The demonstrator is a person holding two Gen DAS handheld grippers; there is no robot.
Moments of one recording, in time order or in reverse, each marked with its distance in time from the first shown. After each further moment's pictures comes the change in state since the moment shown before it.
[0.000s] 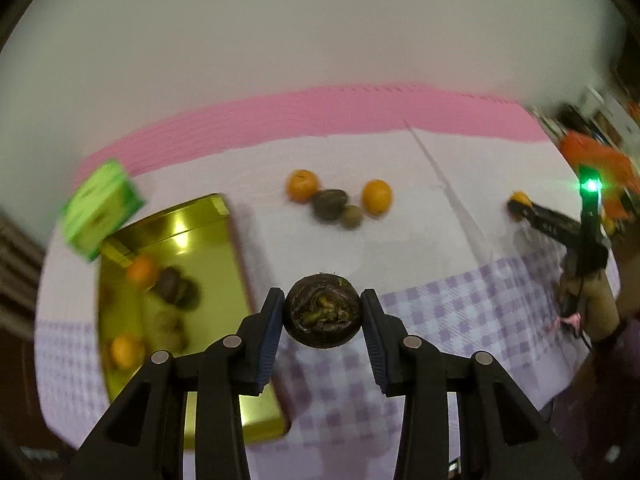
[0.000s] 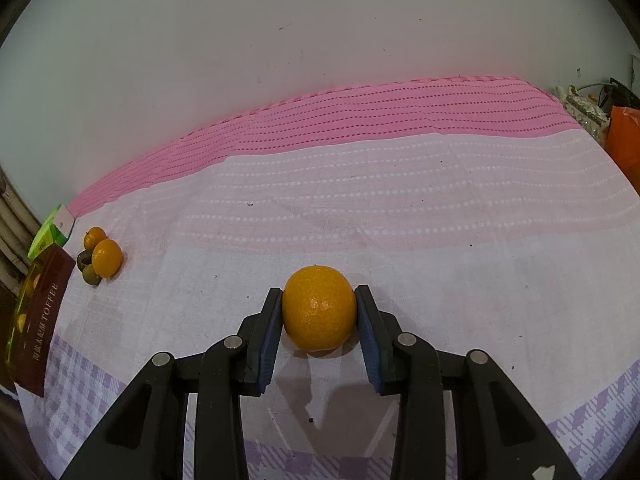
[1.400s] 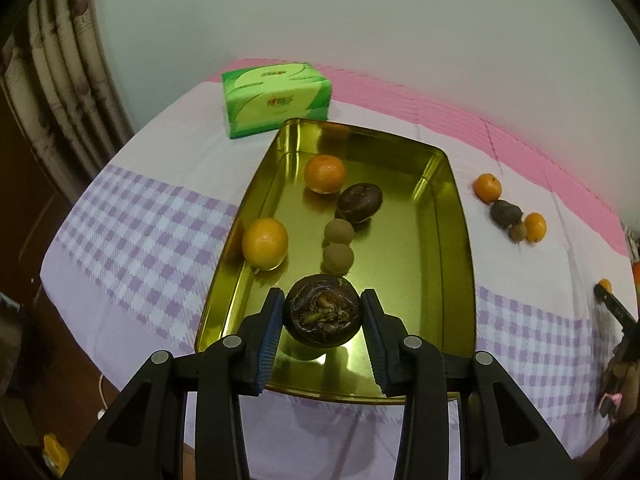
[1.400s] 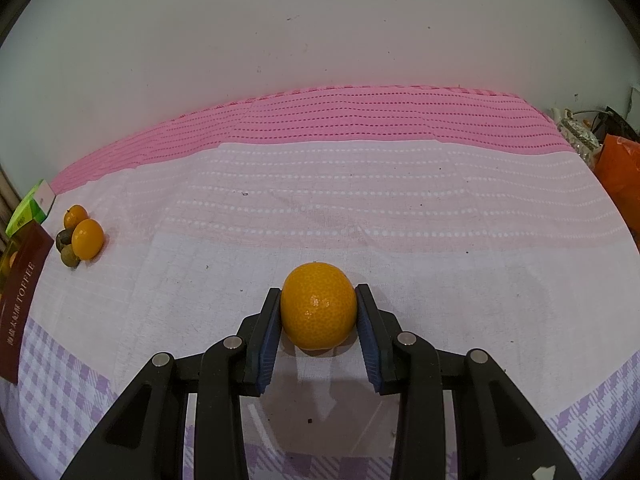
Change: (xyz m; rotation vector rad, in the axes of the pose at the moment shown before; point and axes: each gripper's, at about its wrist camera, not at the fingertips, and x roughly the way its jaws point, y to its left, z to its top) left arm 0.006 0.133 -0.090 -0.465 -0.030 0.186; right arm 0.003 0.017 -0.001 -0.069 0.014 -0.095
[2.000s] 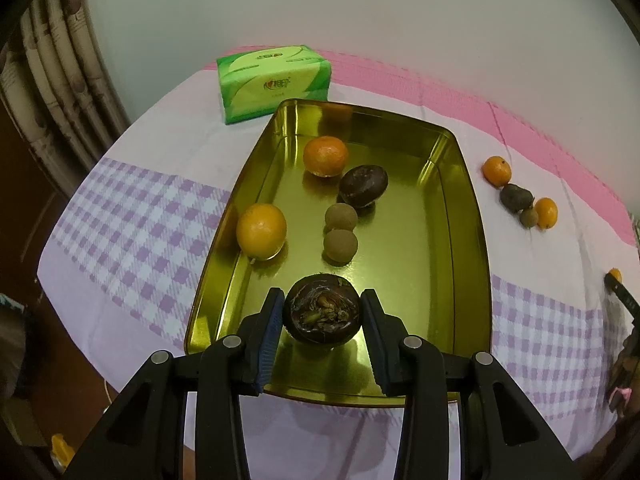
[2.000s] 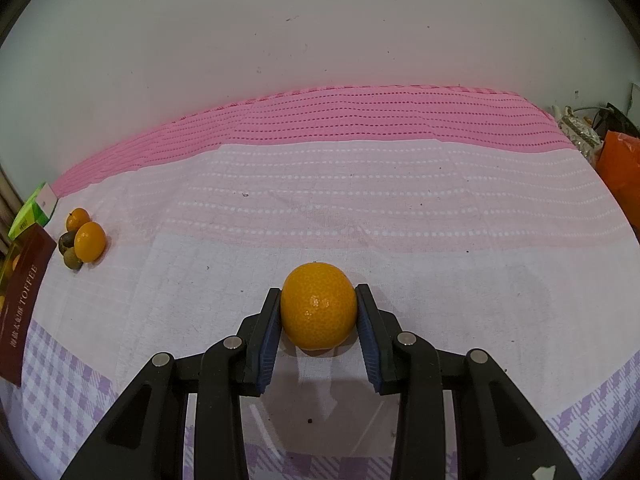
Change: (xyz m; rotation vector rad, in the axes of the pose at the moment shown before) left arm 0.014 -0.005 -0.004 0.026 0.041 0.018; right arm 0.000 -0.002 -0.001 0.007 -0.002 0.013
